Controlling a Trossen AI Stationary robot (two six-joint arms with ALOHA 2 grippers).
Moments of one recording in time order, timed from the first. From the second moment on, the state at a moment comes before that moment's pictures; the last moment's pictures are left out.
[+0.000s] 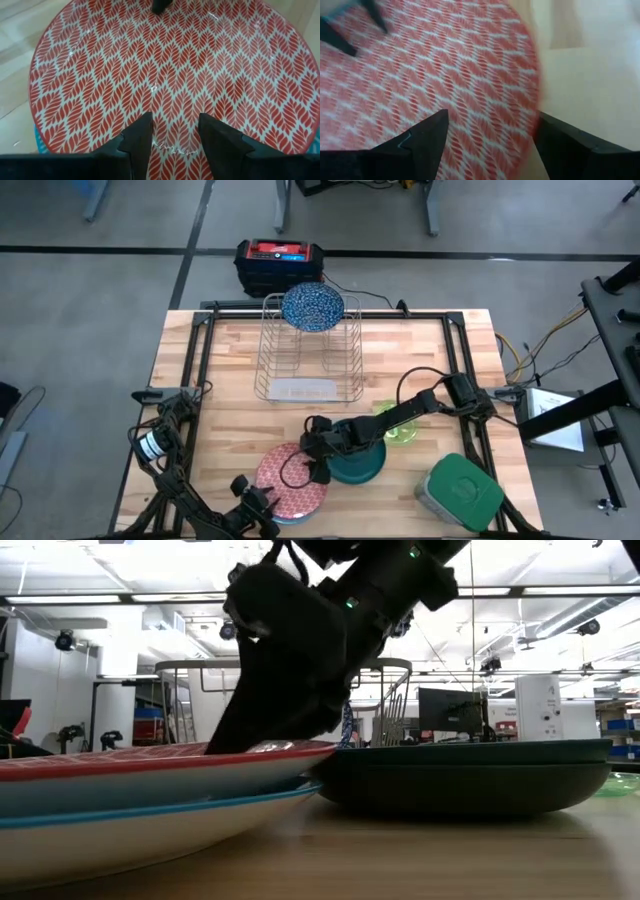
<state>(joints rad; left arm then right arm) -1.04 2.26 1.44 -0.93 -0.86 -1.81 0.30 2.17 1.45 -0.12 0.07 0.33</state>
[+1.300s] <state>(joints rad) -1.03 2.27 1.45 -1.12 -1.10 -1.95 0.28 2.12 1.45 -0.01 0.06 0.26</state>
